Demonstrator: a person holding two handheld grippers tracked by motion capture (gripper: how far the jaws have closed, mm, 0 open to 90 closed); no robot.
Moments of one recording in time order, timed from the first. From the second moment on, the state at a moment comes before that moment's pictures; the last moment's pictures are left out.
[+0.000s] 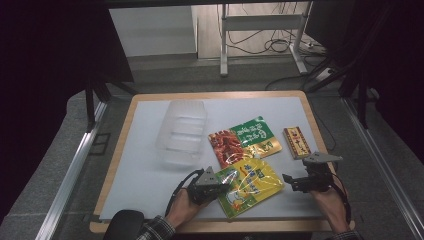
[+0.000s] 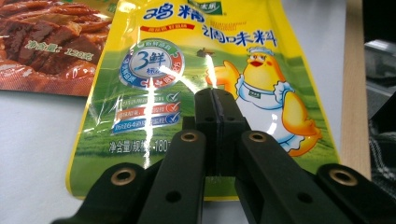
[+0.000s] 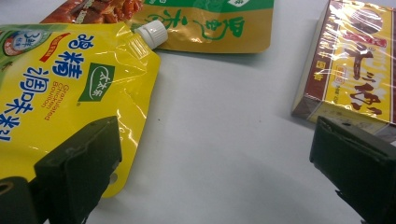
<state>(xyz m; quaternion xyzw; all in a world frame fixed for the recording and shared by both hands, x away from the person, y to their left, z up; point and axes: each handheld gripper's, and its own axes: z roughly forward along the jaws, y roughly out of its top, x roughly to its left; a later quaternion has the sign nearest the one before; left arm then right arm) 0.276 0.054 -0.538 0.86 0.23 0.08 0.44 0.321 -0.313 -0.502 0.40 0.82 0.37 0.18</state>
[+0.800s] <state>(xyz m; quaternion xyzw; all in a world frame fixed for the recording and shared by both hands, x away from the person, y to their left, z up) 0.262 0.067 -0.544 0.88 0.24 0.08 0.41 0.314 -0.305 -0.497 0.39 0.82 0.38 0.15</state>
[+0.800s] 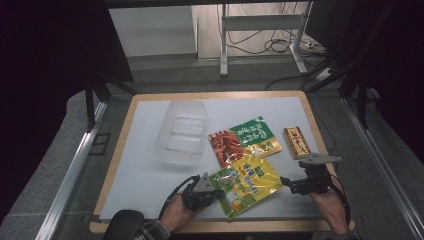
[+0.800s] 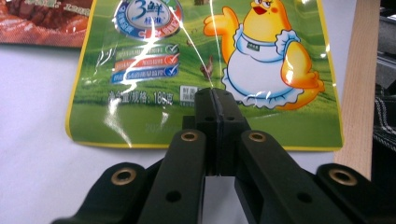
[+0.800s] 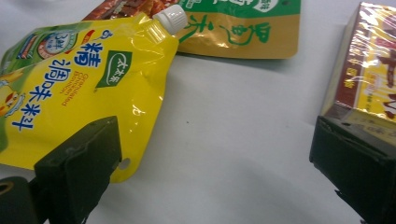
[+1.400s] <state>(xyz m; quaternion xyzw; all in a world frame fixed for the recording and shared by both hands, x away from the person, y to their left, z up) 0.264 0.068 -0.544 0.88 0.24 0.07 0.41 0.317 -0.276 -0.505 0.36 0.84 0.40 0.08</state>
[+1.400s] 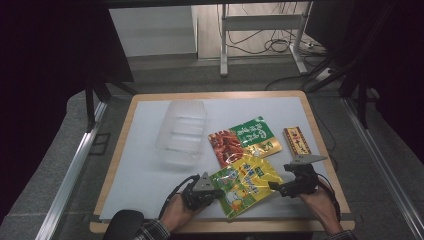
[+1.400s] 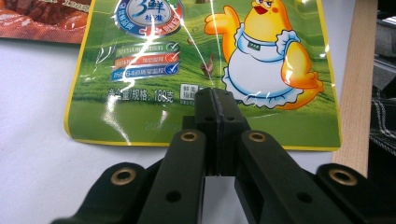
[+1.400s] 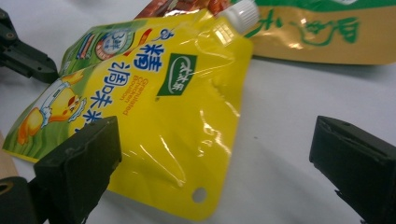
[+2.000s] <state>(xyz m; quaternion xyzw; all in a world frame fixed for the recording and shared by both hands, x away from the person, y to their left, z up) 0.264 0.069 -0.544 0.87 0.24 0.07 0.42 0.333 -0.244 -0.521 0.34 0.86 0.39 -0.03</state>
